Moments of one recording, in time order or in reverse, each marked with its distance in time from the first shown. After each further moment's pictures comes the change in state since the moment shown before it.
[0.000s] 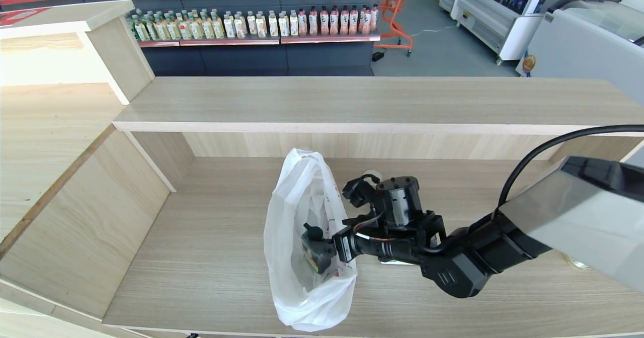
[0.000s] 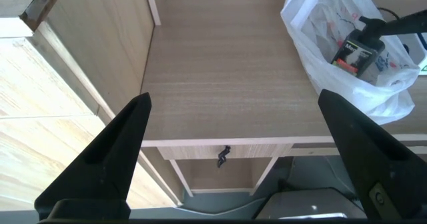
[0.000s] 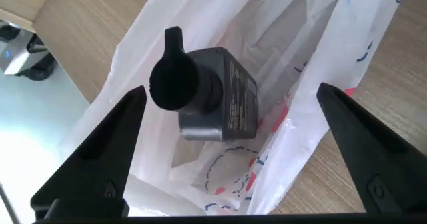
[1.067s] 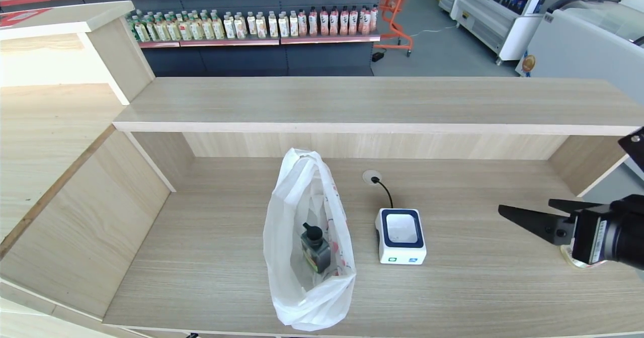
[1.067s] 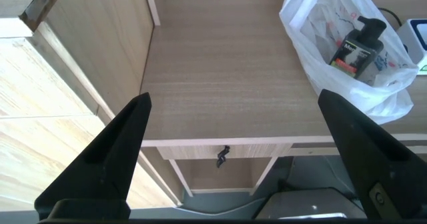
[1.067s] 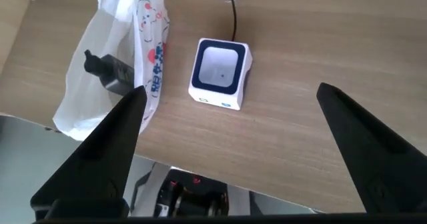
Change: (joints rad) left arm 0.000 0.000 0.000 0.000 0.000 0.000; right arm -0.333 -1.041 0.415 0.518 -0.182 0.021
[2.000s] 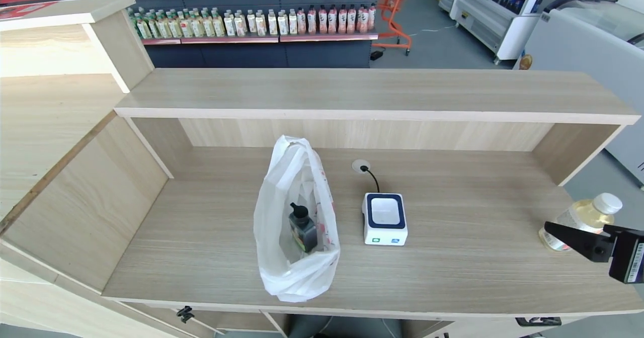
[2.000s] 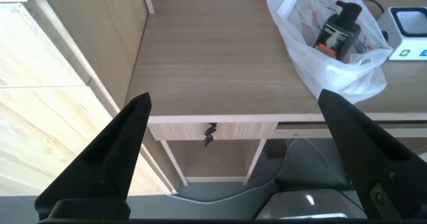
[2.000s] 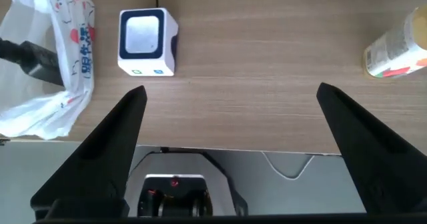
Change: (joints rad) left arm 0.001 0.000 0.000 0.000 0.001 0.000; right arm -0.217 -0.086 0.119 0.003 -0.029 0.000
